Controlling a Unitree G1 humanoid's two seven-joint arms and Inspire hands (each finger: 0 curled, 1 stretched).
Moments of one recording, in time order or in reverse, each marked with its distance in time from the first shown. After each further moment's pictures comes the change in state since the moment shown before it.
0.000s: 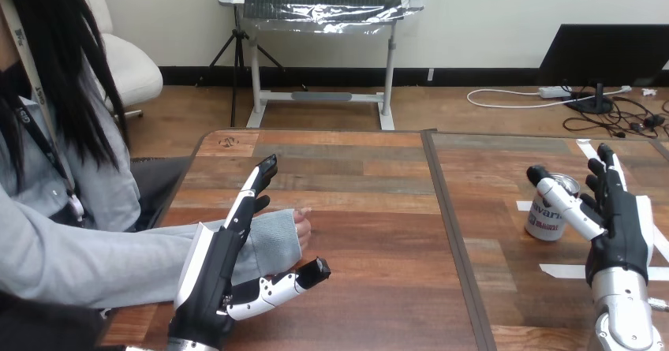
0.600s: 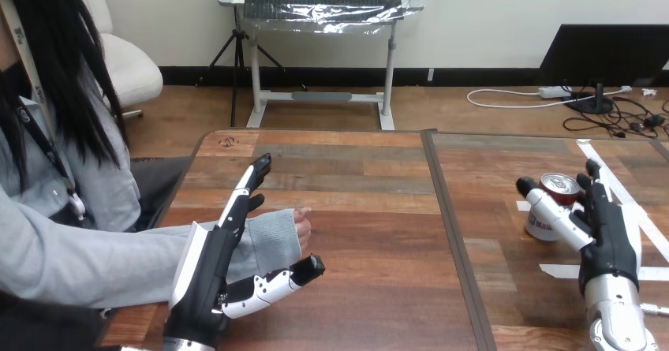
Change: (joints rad) left arm 0.000 0.001 0.022 0.000 0.005 0.000 0.002; right arm 0.000 0.000 0.020 0.022 -0.046 0.058 -0.014
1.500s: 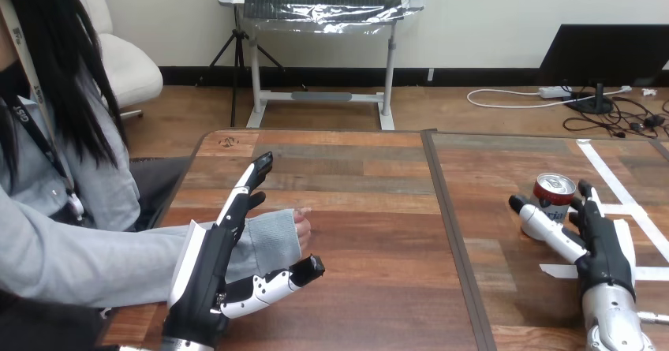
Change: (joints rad) left arm 0.000 -0.001 0.009 0.000 -0.006 -0.027 -0.017; right arm -0.001 -0.005 0.011 0.021 -0.041 0.087 -0.014
